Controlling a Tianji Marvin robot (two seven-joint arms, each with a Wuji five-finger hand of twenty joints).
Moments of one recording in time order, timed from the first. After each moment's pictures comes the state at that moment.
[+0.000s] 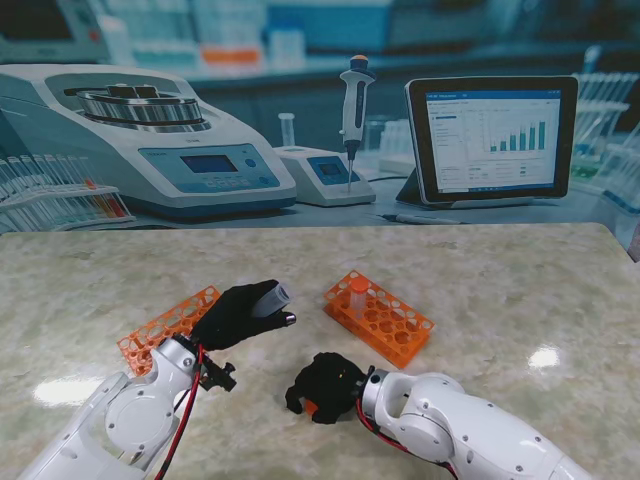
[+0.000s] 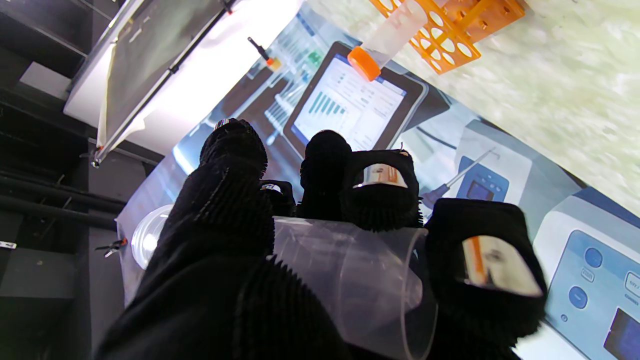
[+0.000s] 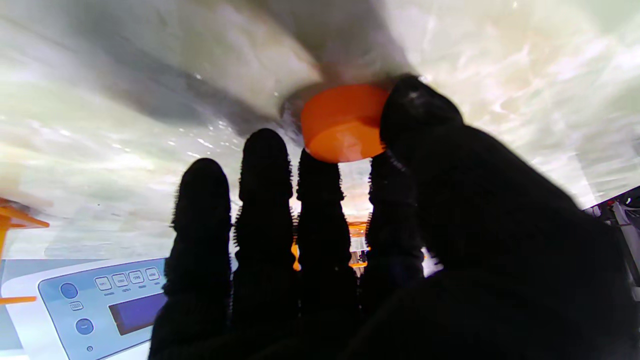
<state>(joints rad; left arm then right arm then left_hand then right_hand) 1.66 -1.12 -1.24 -1.69 0.38 -0.39 0.03 -1.28 -1.03 0.62 -1.47 -1.00 -0.29 -0.03 1.03 -0.28 0.04 -0.01 0.53 -0.05 1.23 1.44 1.04 0.03 0.93 1.10 1.07 0.04 1.31 1.08 1.06 0.18 1.84 0.64 0.77 -0.76 0.81 -0.19 0.78 -0.17 0.62 0.65 0.95 0.00 0.47 0.91 0.88 0.04 0.67 0.91 0.56 0.11 1.20 0.70</state>
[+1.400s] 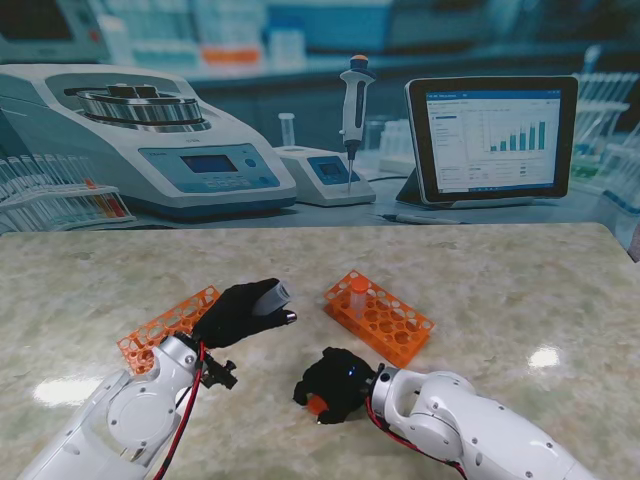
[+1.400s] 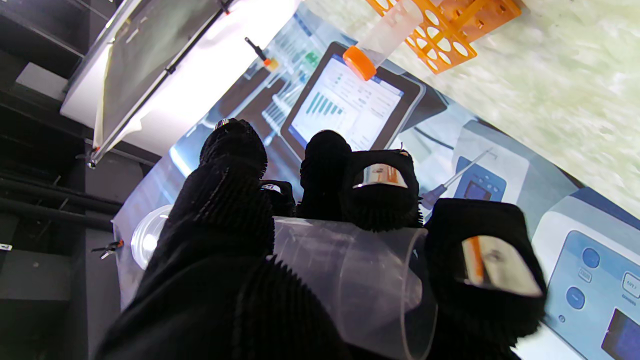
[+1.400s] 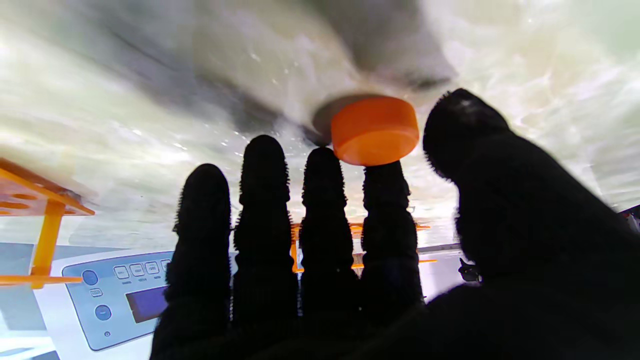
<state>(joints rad) 1.64 -1.12 -1.23 -1.68 0.38 -0.39 0.03 -1.33 -1.02 0.70 -1.49 -1.07 -0.31 -0.03 1.03 -0.28 0.04 -0.01 0.53 -0.05 1.24 1.44 1.04 0.03 0.93 1.10 1.07 0.04 1.31 1.08 1.06 0.17 1.84 0.64 0.61 -0.70 0.79 -0.12 0.73 -0.12 0.45 0.63 0.87 -0.03 0.43 0.71 0.82 0.05 0.59 0.87 0.48 0.11 1.16 0.67</state>
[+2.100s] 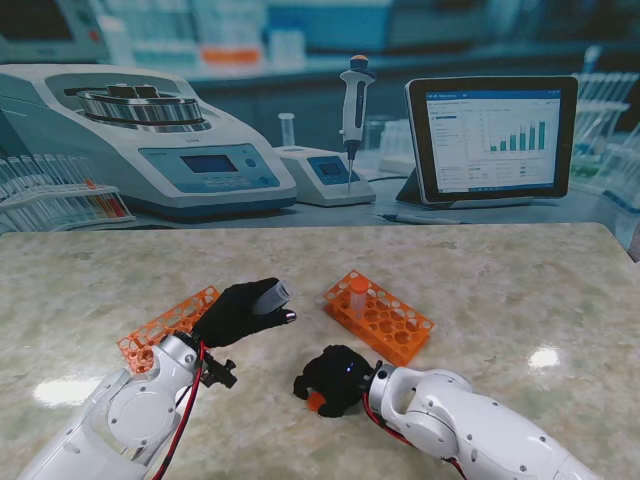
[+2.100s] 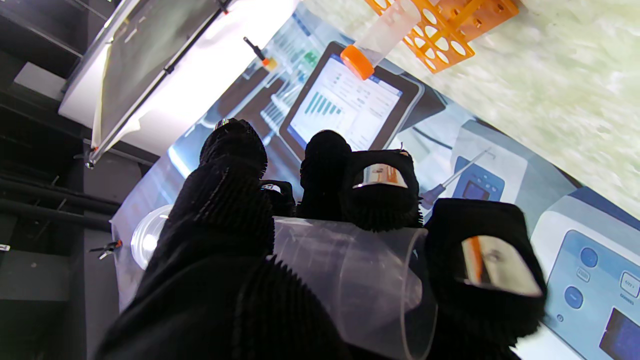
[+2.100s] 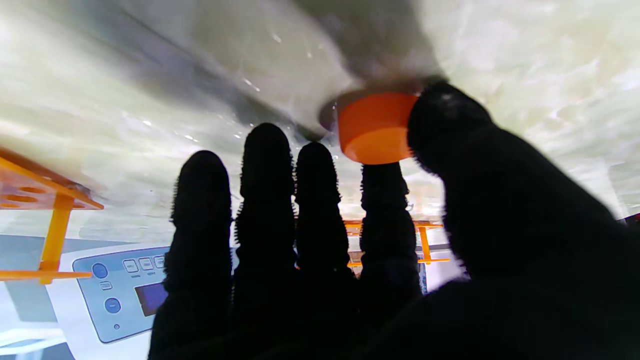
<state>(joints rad) 1.64 -1.12 -1.23 -1.67 0.38 -0.39 0.03 -1.29 -1.03 0.65 -1.46 -1.06 -0.27 -0.06 1.03 -0.28 0.04 -0.01 0.53 -0.05 1.24 1.44 1.04 0.03 0.93 1.10 1.07 0.04 1.31 1.08 1.06 0.17 1.84 0.64 0.67 -0.74 0.81 -0.13 0.73 -0.11 0.54 0.74 0.91 0.02 0.49 0.76 0.95 0.03 0.63 0.92 0.63 0.11 1.18 0.67</state>
